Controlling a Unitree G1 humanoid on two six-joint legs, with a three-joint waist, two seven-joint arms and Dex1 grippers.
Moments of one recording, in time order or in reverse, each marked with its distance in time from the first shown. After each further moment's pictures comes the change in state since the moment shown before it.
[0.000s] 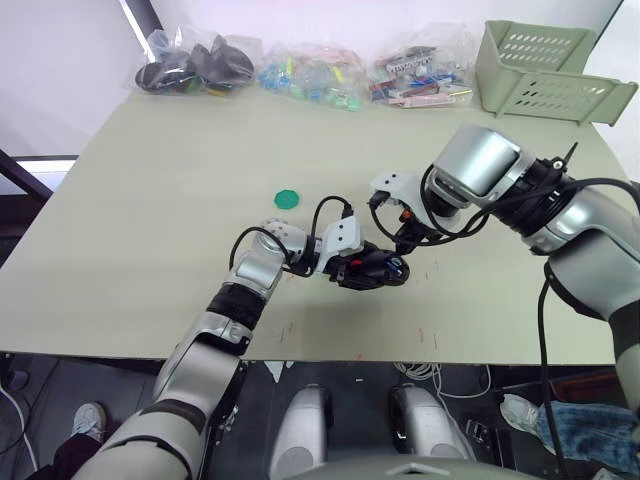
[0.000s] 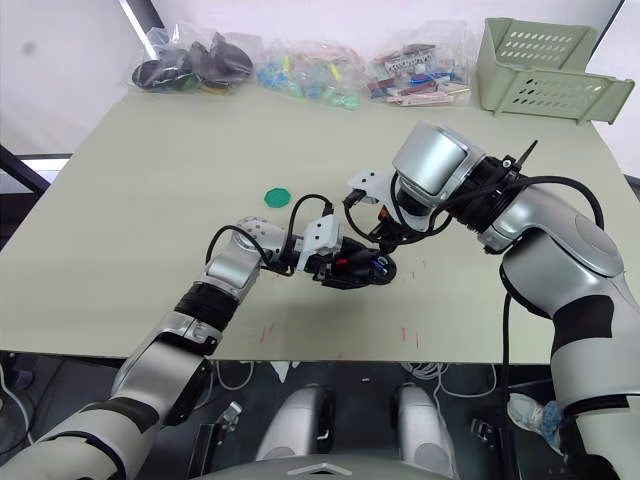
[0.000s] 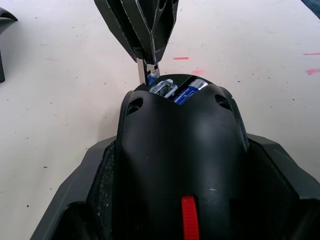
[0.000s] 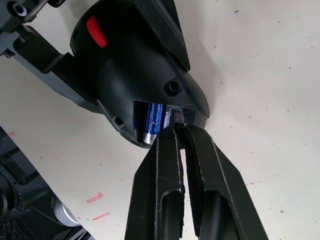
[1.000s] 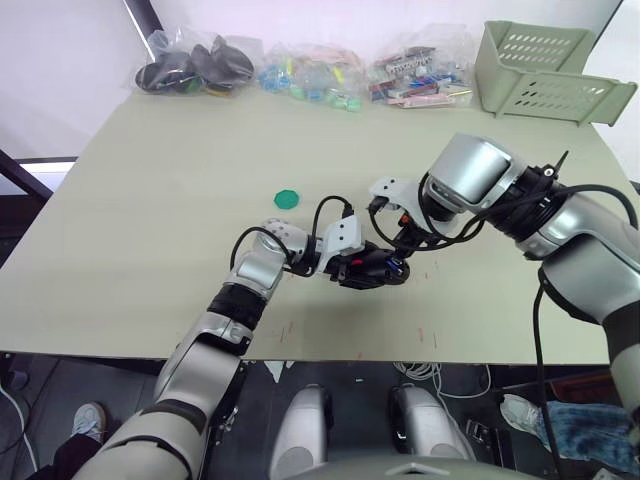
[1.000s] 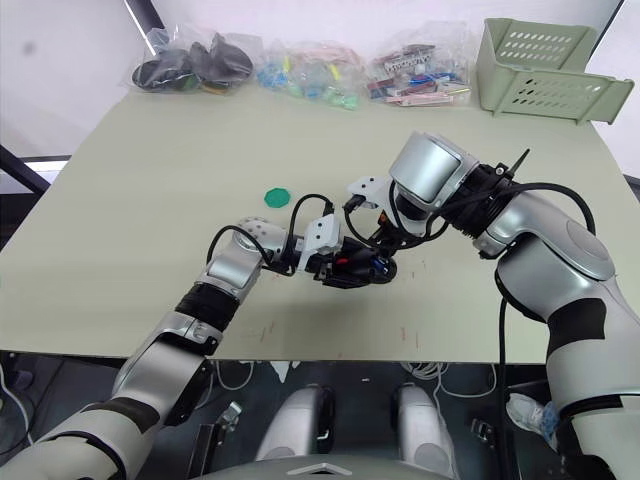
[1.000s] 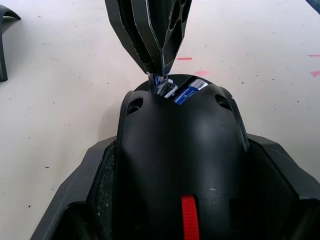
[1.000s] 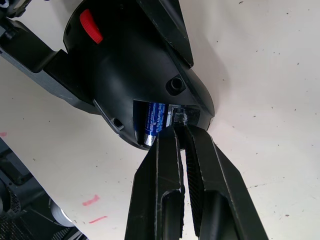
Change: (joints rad) left arm 0.000 -0.004 0.000 -0.002 0.003 0.009 0.014; right arm 0.023 0.023 -0.003 0.010 -0.053 0.000 0.016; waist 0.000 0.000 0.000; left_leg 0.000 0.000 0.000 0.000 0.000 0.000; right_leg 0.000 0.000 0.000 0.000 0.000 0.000
